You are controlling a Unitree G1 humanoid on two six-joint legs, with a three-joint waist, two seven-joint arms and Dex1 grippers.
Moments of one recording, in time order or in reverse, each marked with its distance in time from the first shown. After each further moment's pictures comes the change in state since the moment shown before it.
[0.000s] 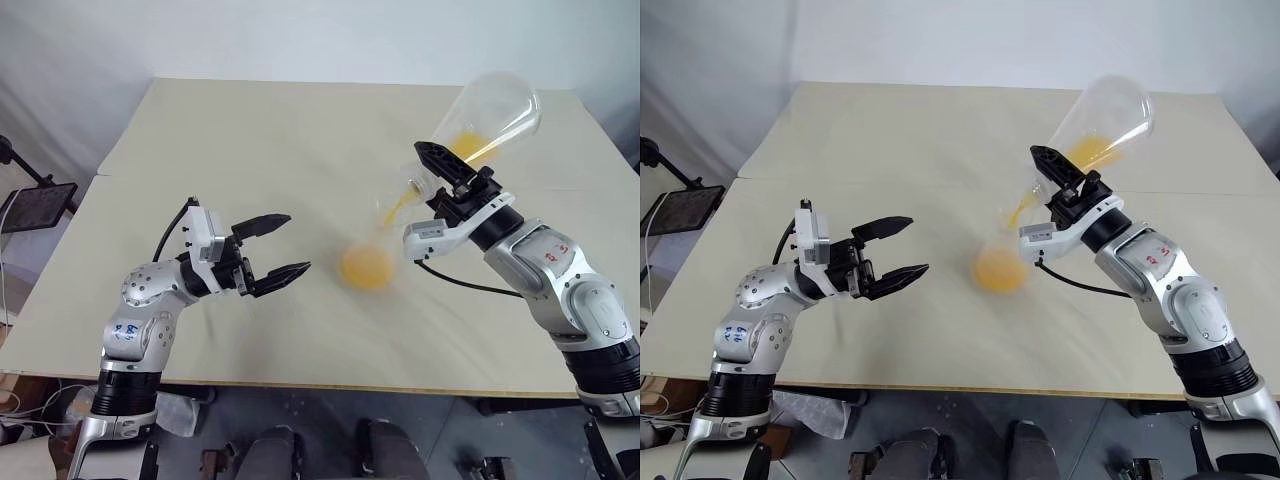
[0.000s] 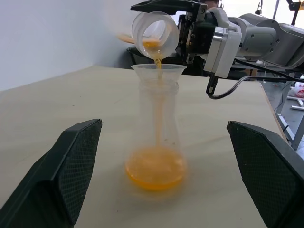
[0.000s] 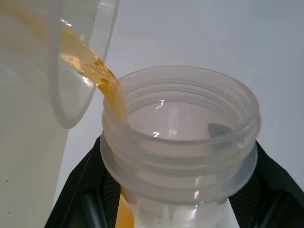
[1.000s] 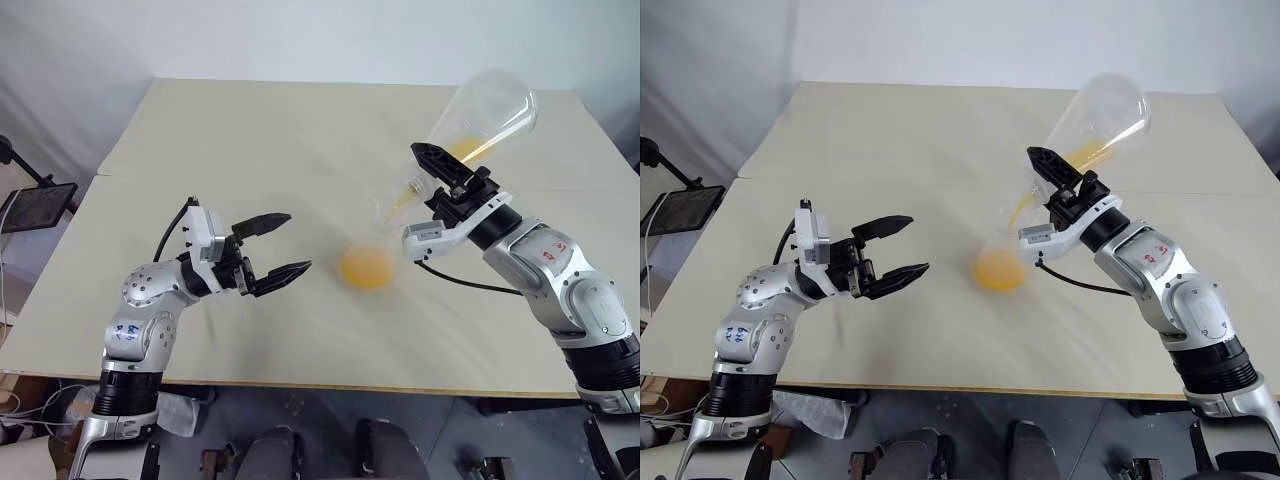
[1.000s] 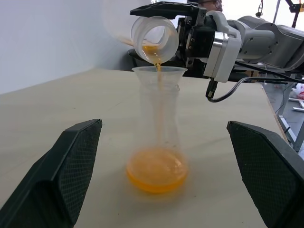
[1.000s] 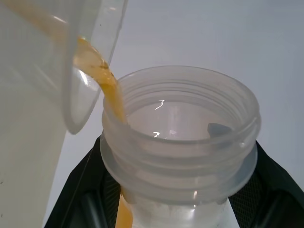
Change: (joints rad) left arm 0.000 -0.007 0.000 0.000 0.000 -0.010 0.004; right arm -0.013 0.000 0.001 0.021 -0.032 -0.035 -0.007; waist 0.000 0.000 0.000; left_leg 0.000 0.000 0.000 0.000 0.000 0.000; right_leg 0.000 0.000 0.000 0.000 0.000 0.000
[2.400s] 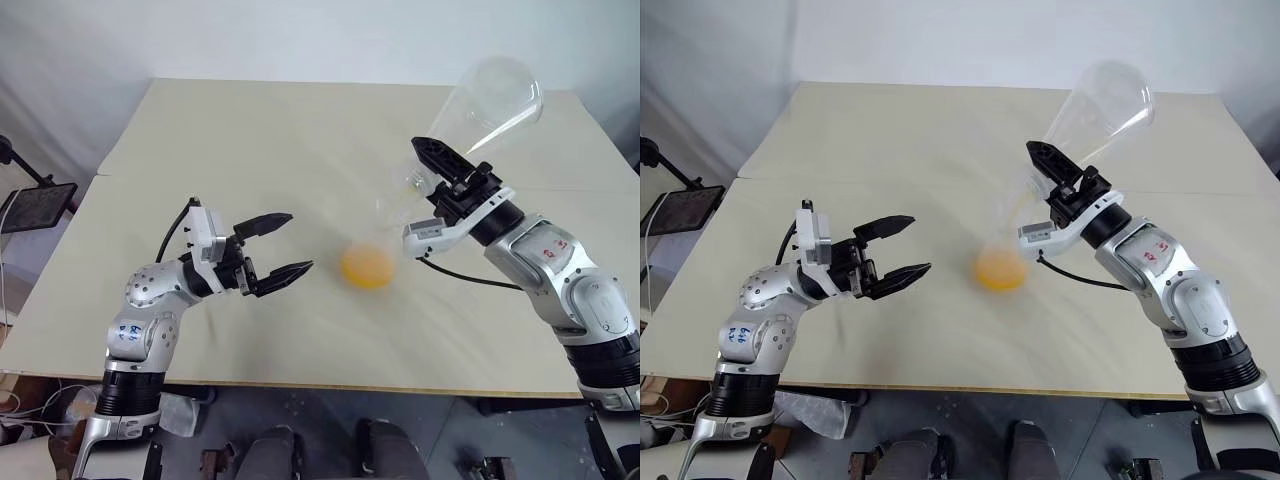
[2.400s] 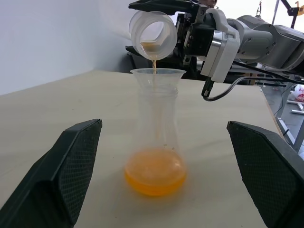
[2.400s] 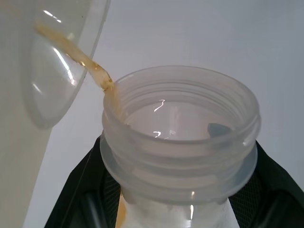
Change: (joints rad) left arm -0.001 -0.012 -0.002 0.002 0.000 -0.002 -0.001; right arm -0.016 -0.008 0.000 0.000 -0.032 -0.008 -0.035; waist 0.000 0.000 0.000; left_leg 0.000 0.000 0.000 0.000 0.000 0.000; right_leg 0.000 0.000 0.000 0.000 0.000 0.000
